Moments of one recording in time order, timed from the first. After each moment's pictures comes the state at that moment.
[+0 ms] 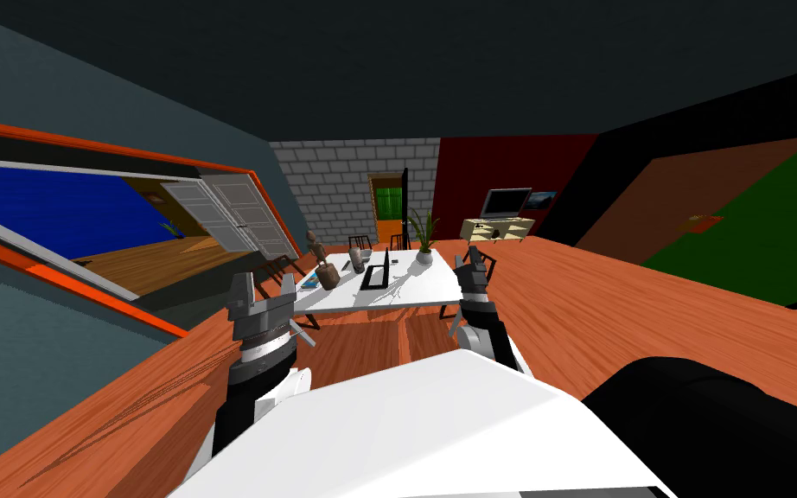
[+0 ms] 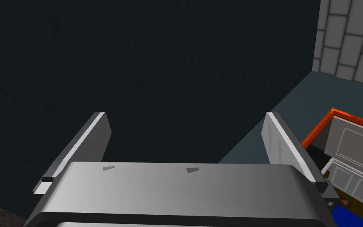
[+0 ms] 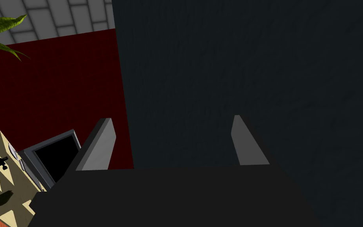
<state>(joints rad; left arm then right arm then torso) 0.50 0.01 0.02 -2.28 0.00 -0.63 0.01 0.48 0.04 -0.05 -2.28 -0.07 -0.45 0.07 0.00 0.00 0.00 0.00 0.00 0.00</state>
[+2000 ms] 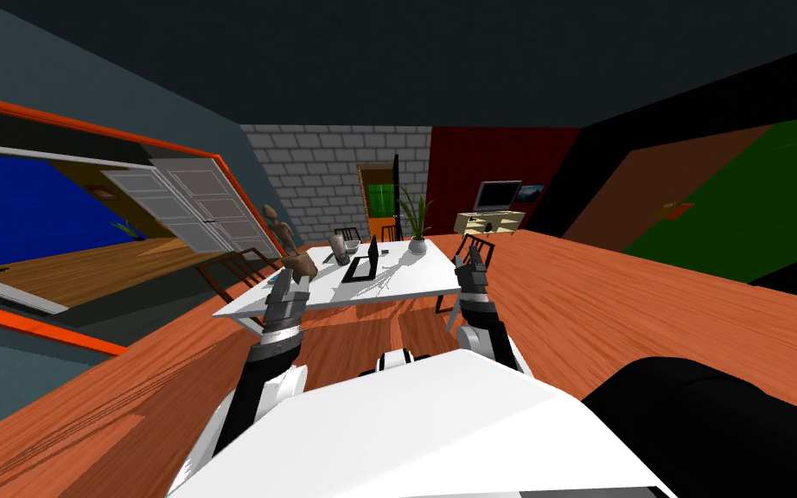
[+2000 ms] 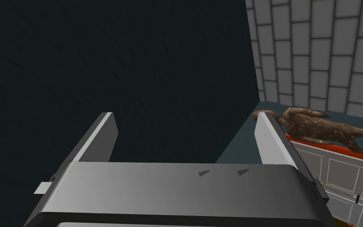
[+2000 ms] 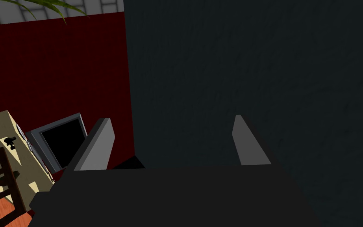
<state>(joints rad) 0.44 0.14 0.03 -2.20 -0.04 -0.47 -0.01 0.48 0.04 -0.05 -2.28 -0.07 -0.45 0.07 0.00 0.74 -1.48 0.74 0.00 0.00</state>
